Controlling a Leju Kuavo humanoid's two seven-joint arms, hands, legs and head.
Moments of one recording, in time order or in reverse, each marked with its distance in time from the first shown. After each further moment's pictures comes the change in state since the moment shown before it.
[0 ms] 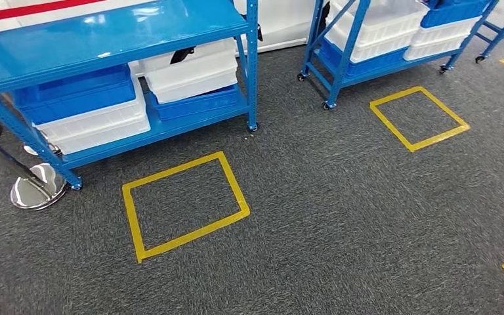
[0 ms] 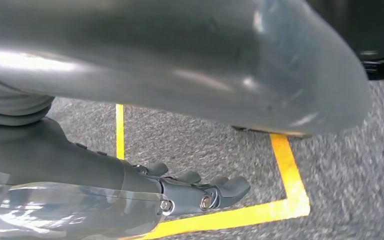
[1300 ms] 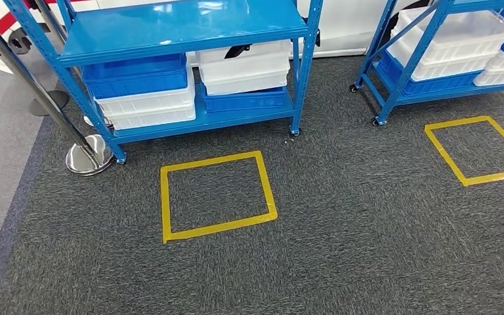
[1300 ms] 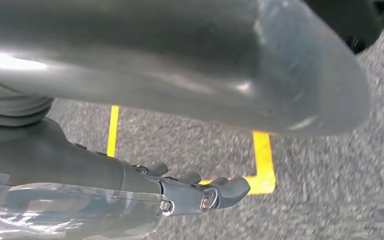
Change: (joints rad) left arm 0.000 -0.012 -0.003 0.000 0.013 -0.002 -0.009; right arm -0.002 -0.008 -0.008 -0.002 -0.045 0.004 -0.013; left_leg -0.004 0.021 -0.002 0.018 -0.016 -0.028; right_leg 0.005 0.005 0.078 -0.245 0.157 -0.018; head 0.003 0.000
